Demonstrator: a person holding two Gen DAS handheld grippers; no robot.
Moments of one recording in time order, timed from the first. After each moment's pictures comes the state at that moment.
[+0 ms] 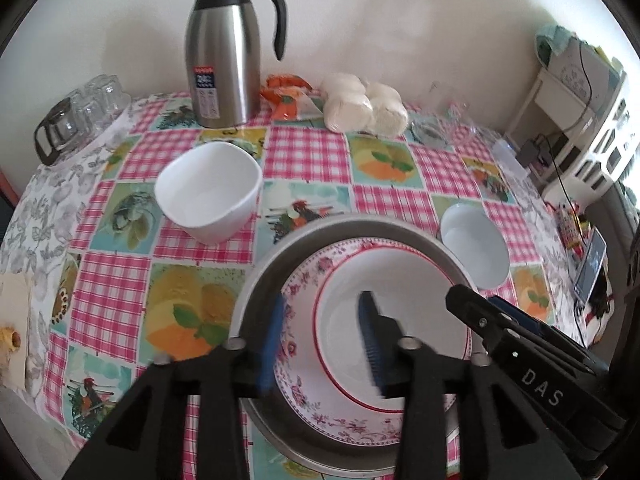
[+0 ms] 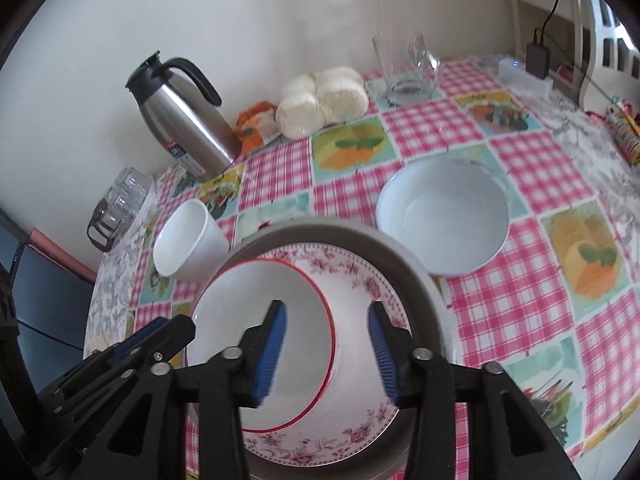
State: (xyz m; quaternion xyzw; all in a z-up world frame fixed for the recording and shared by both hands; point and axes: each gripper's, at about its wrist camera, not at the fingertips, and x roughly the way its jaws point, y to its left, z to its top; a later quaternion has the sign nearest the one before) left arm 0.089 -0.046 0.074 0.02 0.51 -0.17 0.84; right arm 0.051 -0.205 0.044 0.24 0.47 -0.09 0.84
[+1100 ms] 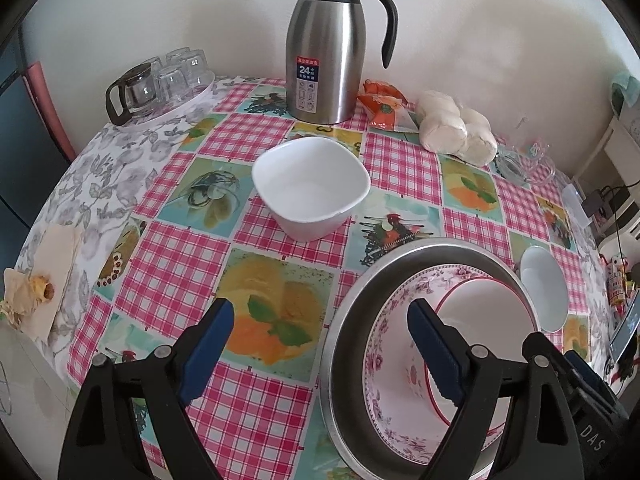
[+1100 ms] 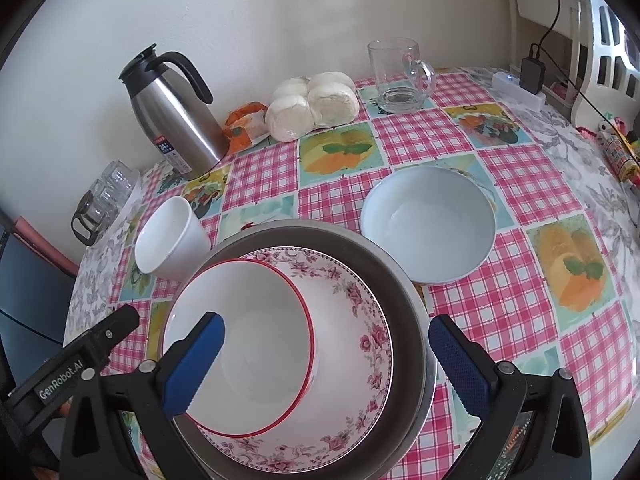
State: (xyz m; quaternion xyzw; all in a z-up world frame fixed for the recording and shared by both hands) left arm 0.104 0.001 0.065 -0.01 0.51 -0.05 0.86; right arm 0.052 -0.201 0.038 0.21 0.47 -0.11 0.85
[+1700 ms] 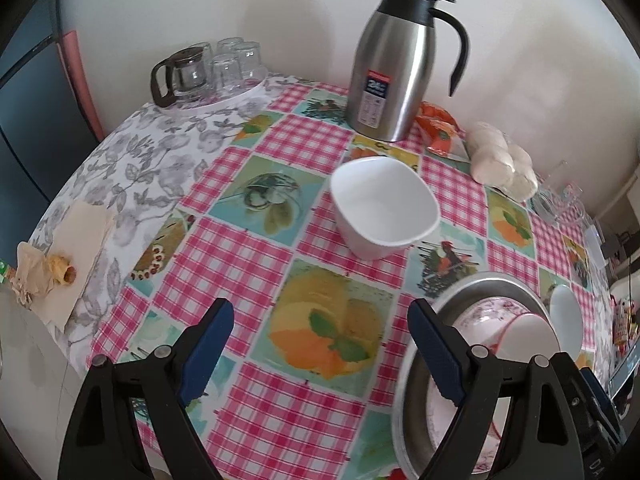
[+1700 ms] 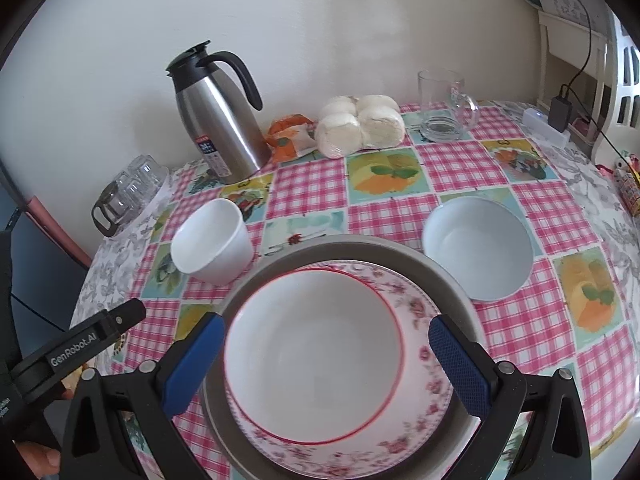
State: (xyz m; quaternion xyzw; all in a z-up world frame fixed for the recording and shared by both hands) left arm 0.117 0.062 0.068 -0.05 0.51 0.01 0.86; right arm 0.065 -0.147 0.058 0.17 0.44 -0.08 0.88
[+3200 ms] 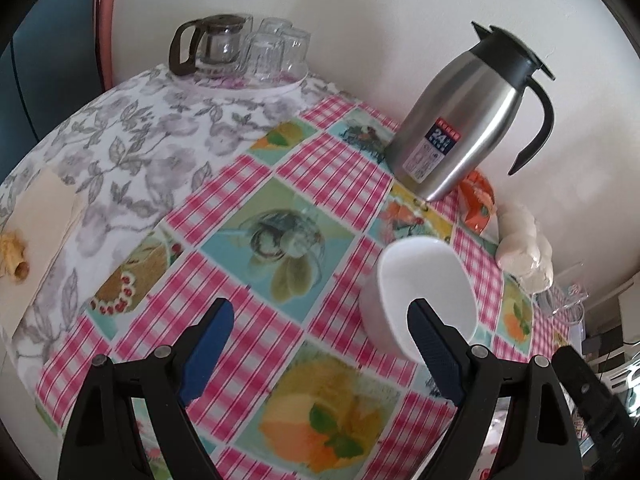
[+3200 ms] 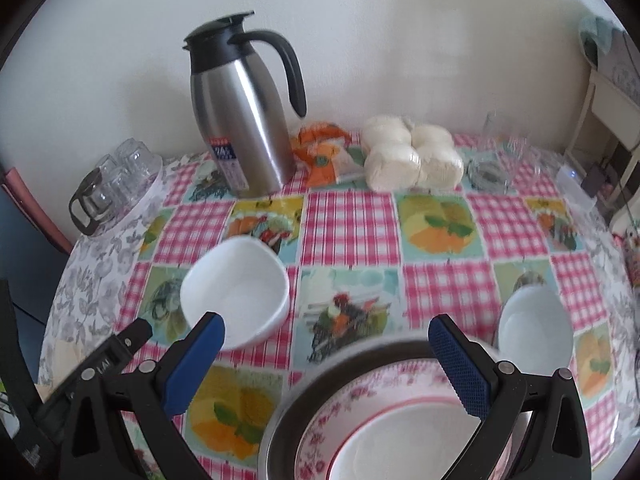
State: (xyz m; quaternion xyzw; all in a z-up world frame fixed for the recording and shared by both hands) left arm 0.197 0.114 0.036 -0.19 0.49 0.02 0.85; right arm 0.188 -0.098 0.074 0.10 0.47 -0.10 0.87
